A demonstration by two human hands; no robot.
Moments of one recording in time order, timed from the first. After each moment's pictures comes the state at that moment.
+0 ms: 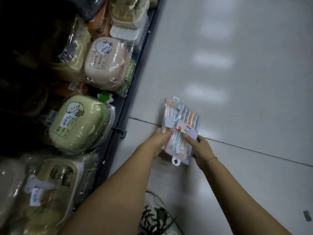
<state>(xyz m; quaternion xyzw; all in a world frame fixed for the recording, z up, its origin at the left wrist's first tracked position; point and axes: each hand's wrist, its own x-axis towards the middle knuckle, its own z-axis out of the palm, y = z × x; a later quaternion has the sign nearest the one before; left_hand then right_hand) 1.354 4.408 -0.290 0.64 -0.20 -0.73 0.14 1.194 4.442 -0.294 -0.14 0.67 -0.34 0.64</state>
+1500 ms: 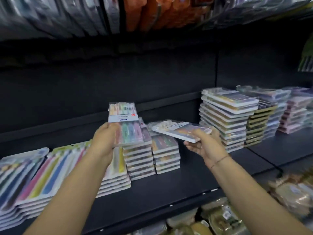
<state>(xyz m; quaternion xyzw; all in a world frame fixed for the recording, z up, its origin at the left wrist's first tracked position) 1.673 4.823 0.234 0.70 -0.07 -0.05 0.71 1.548 4.599 0.183 -0.52 0.20 -0.28 0.78</state>
